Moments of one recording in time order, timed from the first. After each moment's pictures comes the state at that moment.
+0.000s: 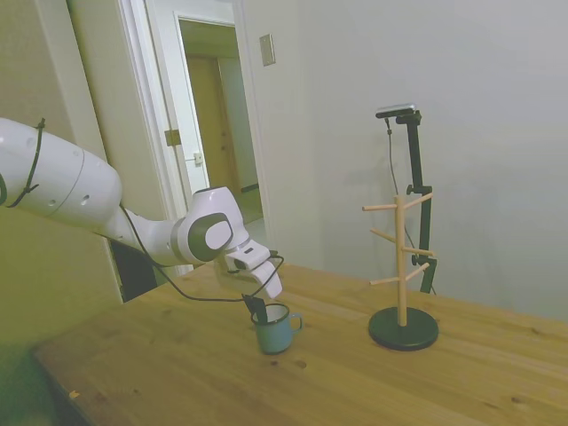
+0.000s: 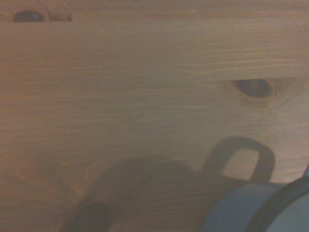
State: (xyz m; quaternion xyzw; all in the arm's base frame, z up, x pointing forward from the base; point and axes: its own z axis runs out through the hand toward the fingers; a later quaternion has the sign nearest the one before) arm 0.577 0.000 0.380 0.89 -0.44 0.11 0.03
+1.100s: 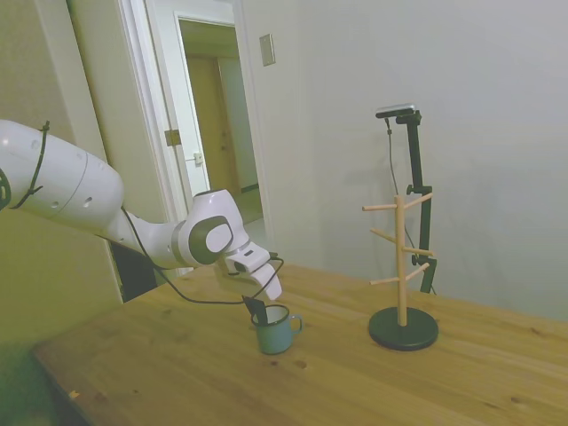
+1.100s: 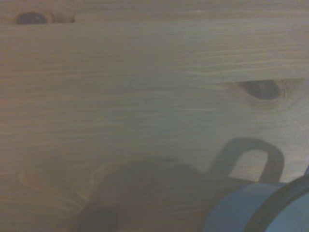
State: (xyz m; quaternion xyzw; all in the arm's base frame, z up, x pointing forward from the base) arm 0.578 0.002 0.376 0.89 -0.44 0.11 0.03
